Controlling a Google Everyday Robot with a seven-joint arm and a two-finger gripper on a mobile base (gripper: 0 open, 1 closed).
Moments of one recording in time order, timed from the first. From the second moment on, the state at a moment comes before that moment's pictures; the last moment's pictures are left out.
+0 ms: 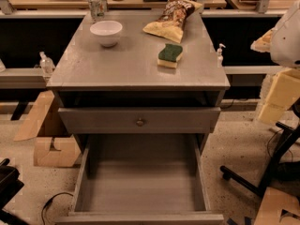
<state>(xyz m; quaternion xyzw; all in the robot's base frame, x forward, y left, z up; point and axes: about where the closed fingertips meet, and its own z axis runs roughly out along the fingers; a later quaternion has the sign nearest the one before) 0.438 -0.217 0.976 -0.60 0.78 -0.03 0.16</state>
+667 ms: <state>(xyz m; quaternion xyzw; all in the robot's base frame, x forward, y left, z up) 0.458 -0.223 0.973 -0.55 0.82 -0.03 0.15</state>
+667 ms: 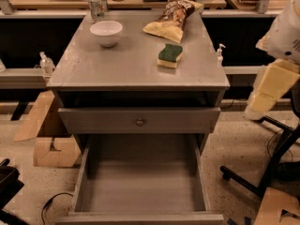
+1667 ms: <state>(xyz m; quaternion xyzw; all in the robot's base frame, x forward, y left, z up) 0.520 -0.231 0.949 -0.38 0.92 -0.06 0.10</state>
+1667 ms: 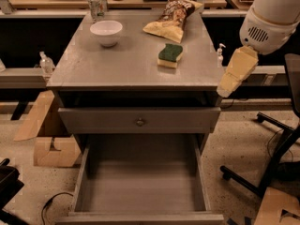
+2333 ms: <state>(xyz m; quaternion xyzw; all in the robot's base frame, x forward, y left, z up) 0.542 -0.219 0.947 -0.36 0.92 -0.06 0.11</state>
